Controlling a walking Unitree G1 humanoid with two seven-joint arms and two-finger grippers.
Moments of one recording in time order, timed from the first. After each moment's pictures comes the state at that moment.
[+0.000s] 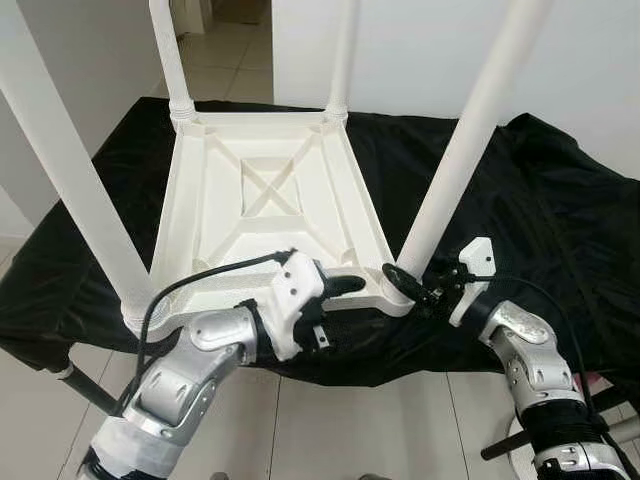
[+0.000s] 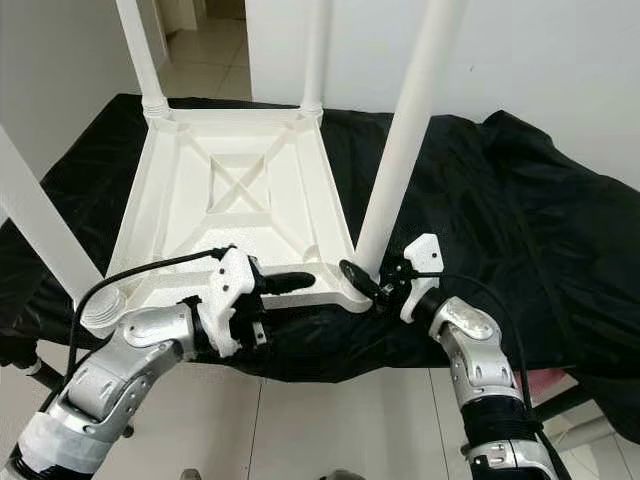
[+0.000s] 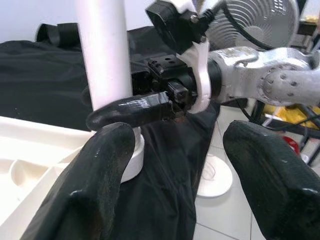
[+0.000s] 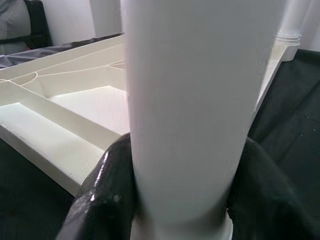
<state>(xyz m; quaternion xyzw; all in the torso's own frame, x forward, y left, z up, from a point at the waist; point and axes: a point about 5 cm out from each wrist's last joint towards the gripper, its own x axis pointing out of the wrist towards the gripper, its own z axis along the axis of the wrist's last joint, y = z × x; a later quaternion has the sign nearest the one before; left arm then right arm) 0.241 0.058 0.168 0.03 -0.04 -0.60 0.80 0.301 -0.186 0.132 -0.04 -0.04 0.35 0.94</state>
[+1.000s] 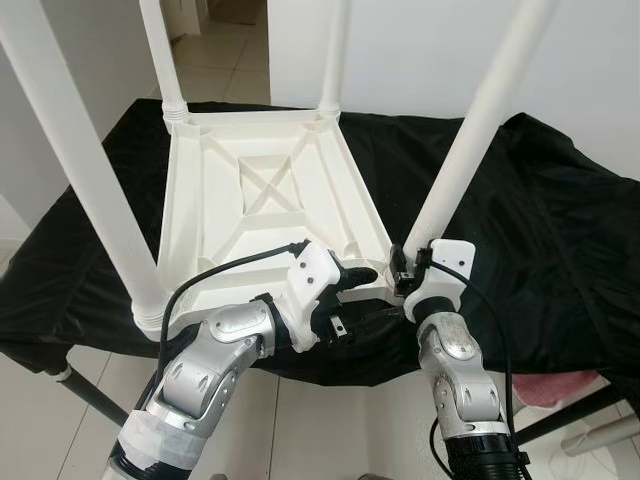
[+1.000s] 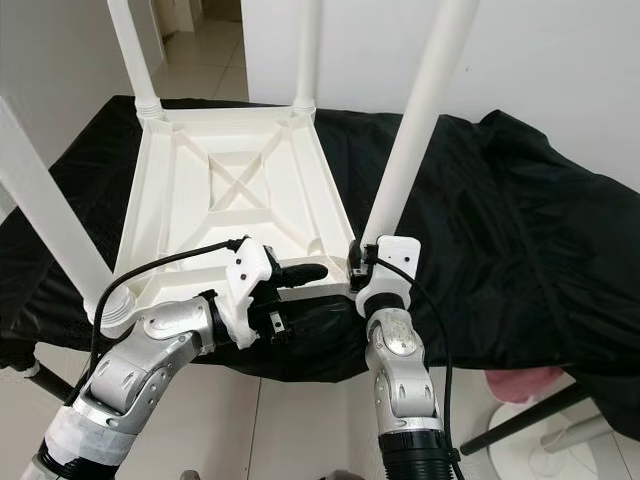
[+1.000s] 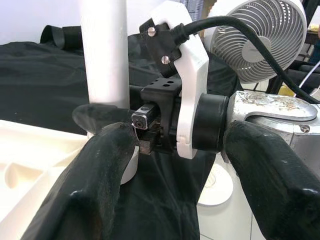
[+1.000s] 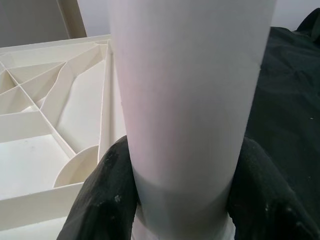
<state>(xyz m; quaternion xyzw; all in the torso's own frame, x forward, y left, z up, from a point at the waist) 0.248 0.047 0.172 0.01 -0.03 -0.59 0.81 0.289 -0.133 0.135 0.06 -0.02 -0.02 1.00</state>
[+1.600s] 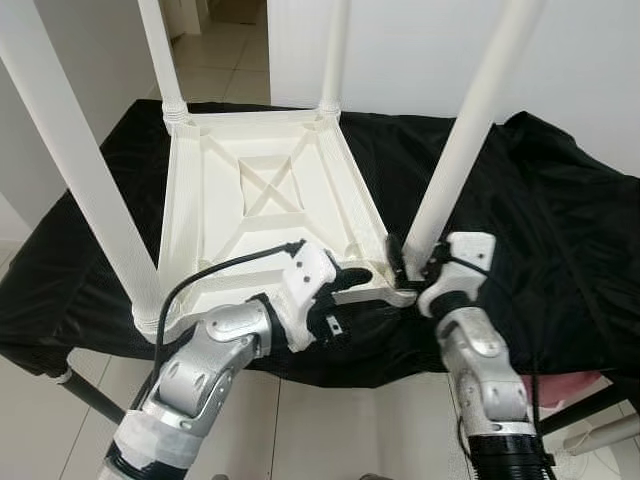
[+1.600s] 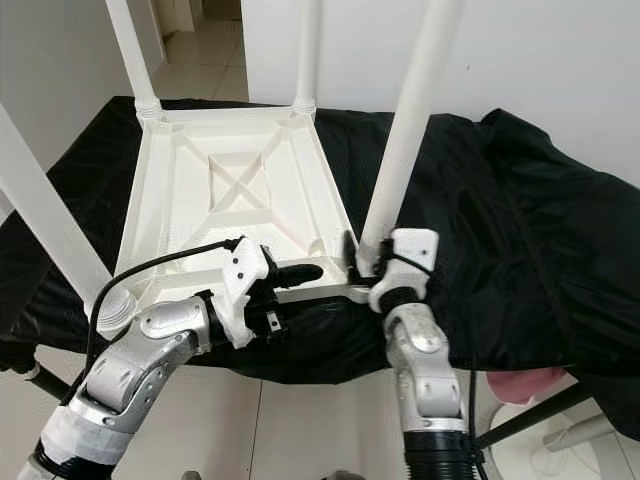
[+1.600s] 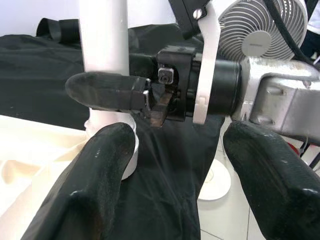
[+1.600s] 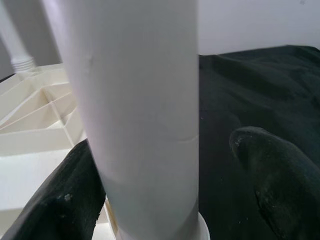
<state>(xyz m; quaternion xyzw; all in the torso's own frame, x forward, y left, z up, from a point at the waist) 0.248 0.048 0.170 0.01 -0.02 -0.59 0.81 0.286 -0.159 0.152 0.04 -0.06 0.08 0.99</state>
